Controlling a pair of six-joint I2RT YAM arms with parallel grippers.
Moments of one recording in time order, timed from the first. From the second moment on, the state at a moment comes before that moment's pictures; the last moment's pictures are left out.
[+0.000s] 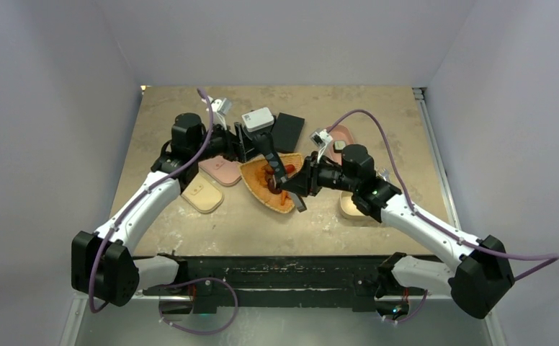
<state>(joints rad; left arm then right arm) -0.33 1.24 0.95 0.01 0.64 -0.45 0.64 1.13 0.74 0.18 -0.57 0.54</state>
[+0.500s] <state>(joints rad) -0.30 1.19 0.95 -0.26 0.16 -0.23 0.64 1.13 0.87 -0.20 -0.35 0.47</state>
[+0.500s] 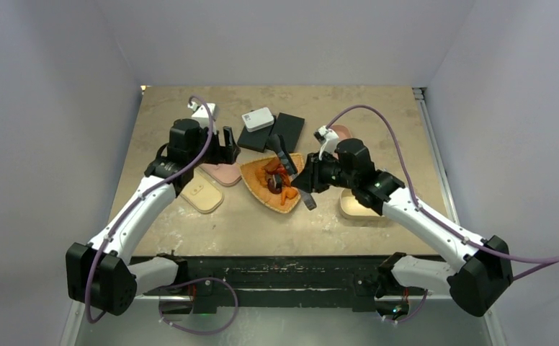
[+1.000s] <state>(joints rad) -0.30 1.14 0.93 -0.28 -0.04 -0.22 0.84 1.33 0.99 -0.58 0.01 0.51</state>
